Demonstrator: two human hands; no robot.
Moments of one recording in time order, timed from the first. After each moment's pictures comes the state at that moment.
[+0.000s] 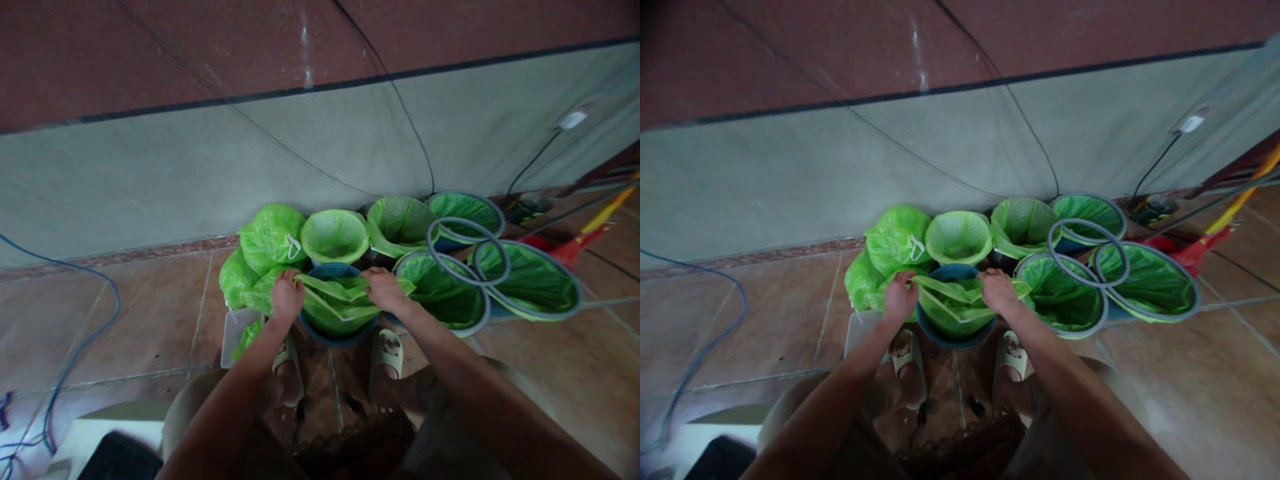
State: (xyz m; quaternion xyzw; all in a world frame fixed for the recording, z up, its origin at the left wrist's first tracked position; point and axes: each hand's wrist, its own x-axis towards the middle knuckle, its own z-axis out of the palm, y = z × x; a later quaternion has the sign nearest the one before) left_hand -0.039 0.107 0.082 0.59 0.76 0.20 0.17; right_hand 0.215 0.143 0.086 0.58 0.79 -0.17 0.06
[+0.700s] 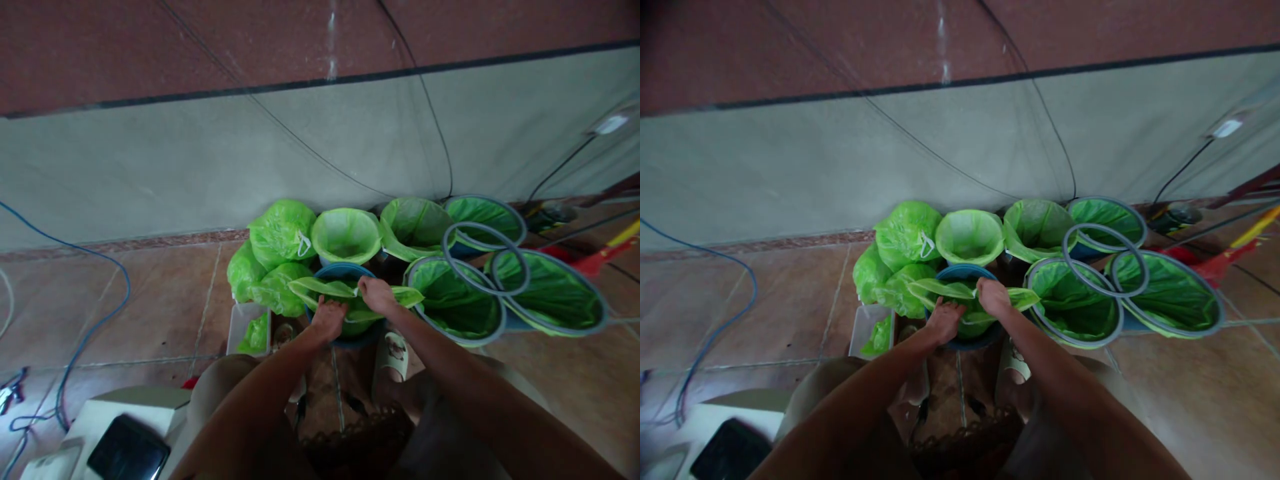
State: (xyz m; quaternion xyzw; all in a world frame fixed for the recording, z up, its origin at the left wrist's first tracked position) left_hand 0.015 0.072 0.040 0.82 0.53 -0.06 0.21; right_hand 0.181 0.147 0.037 0.62 0.76 -0.19 0.08
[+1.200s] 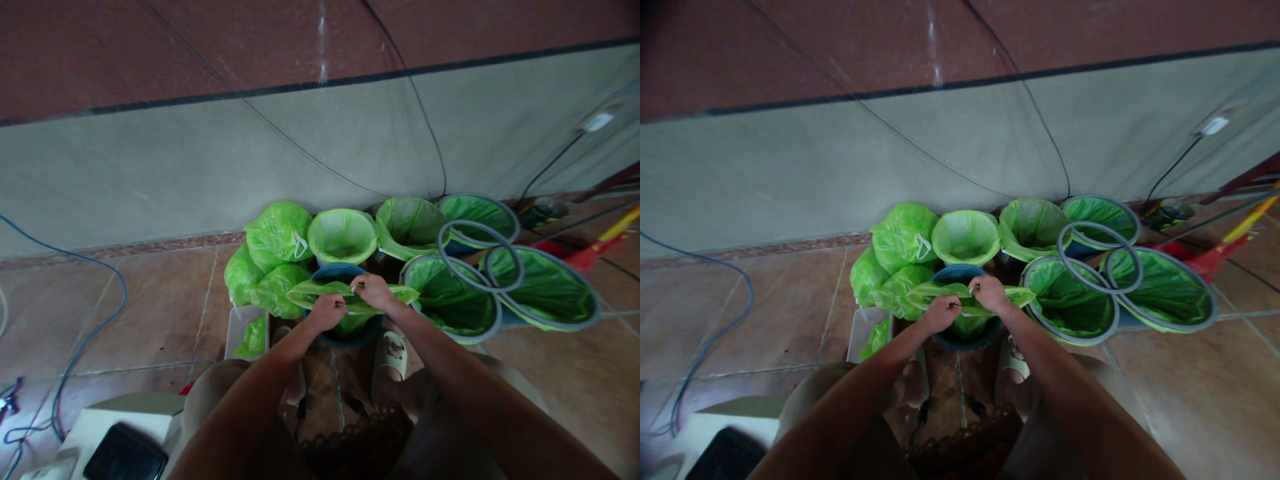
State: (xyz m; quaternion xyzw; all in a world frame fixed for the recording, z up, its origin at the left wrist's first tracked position) left_hand 0.014 0.093 0.044 0.68 0.59 0.16 0.39; right_hand 0.190 0.157 0.031 0.58 0.77 -0.27 -0.06
